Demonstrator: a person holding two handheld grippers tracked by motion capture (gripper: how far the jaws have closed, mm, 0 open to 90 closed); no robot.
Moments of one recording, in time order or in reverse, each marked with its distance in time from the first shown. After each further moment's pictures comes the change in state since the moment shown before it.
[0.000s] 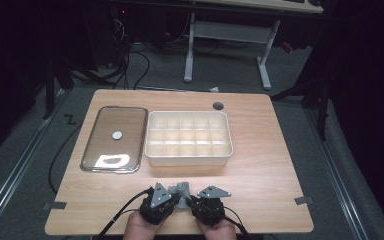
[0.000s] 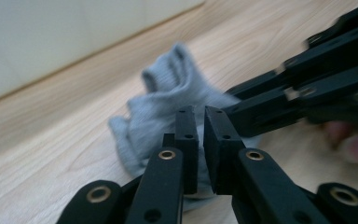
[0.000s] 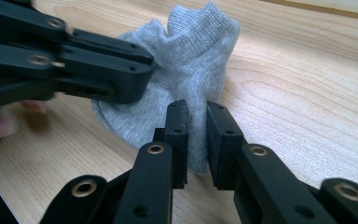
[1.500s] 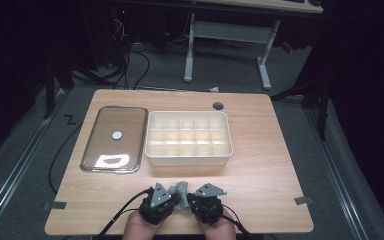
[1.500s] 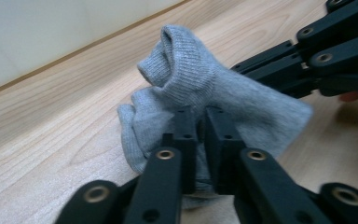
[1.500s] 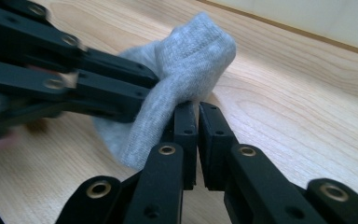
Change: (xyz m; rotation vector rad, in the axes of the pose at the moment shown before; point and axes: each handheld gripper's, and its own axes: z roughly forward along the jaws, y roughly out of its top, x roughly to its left) left arm 0.001 -0.001 -0.004 -0.015 -0.030 0.004; right arm 0.006 0.012 -0.001 0.007 -0.044 -0.087
